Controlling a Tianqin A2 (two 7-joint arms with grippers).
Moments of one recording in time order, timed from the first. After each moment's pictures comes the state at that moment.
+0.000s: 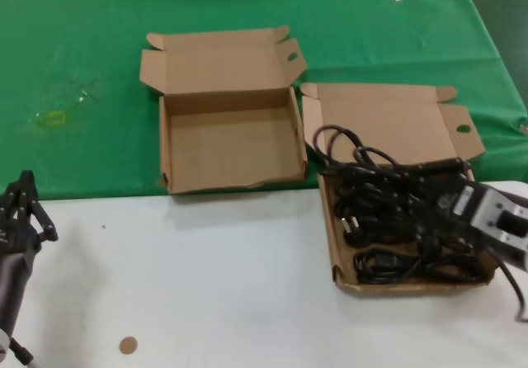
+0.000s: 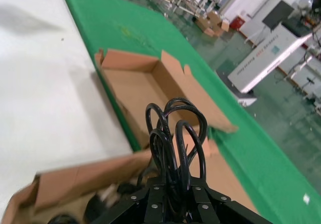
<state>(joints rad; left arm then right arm) 0.00 -0.30 1.60 -1.60 -1.80 0.00 0.00 0.06 0.83 -1.71 1.75 1.34 -0.43 0.23</state>
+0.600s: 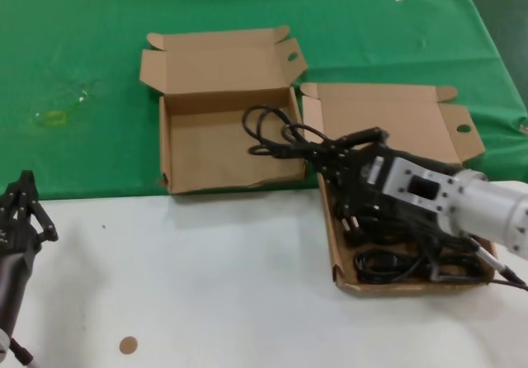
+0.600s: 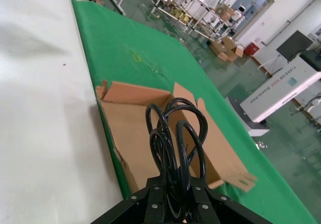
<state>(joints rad) 0.00 -0.30 1.60 -1.60 -1.80 0.00 0.00 0.37 0.60 -1.87 1.60 1.20 -0.55 0.17</state>
